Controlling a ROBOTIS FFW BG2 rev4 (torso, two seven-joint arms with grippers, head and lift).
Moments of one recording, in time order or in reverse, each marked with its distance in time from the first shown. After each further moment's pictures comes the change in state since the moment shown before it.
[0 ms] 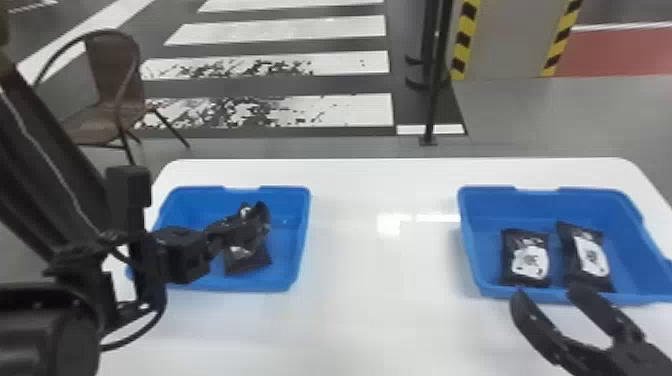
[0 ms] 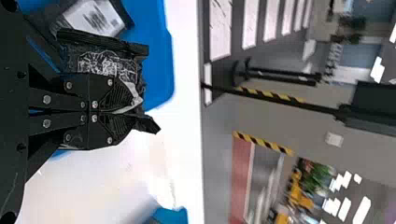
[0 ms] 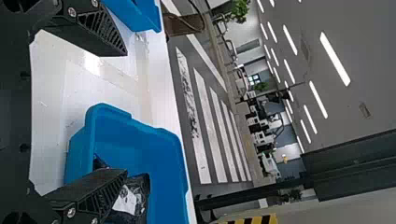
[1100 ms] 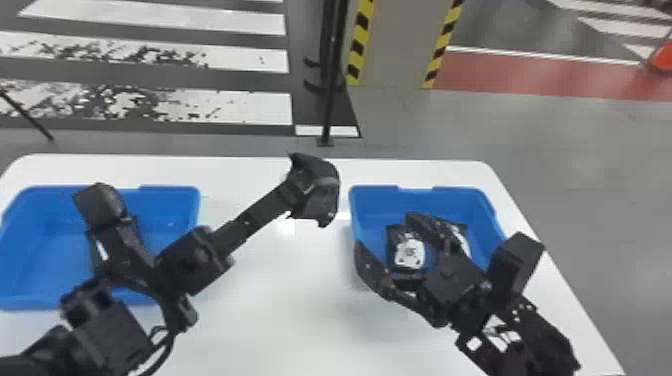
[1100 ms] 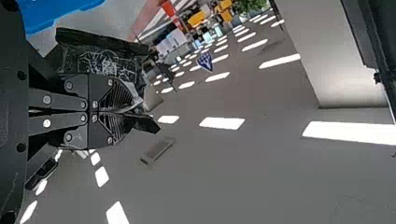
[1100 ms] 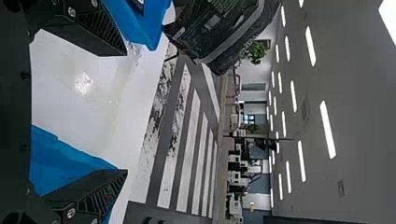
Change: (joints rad) left arm -0.040 0.010 -0.361 0.303 1.015 -0.346 -0.005; right arm -0.179 -0.048 0.123 0.005 0.285 -0.051 0.049
